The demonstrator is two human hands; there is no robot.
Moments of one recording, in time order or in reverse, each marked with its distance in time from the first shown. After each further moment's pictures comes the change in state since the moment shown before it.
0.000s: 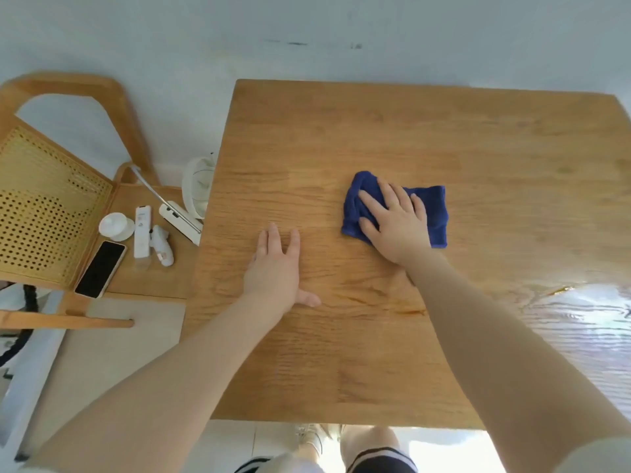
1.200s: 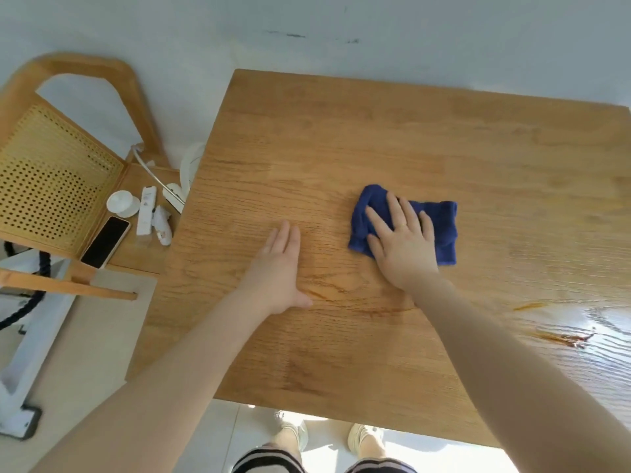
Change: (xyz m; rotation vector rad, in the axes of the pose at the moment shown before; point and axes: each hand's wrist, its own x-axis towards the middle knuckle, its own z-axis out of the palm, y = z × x) left_hand -0.021 0.050 0.010 -0.109 0.078 0.090; right_hand -0.039 0.054 -0.001 -0.038 0.004 -0.079
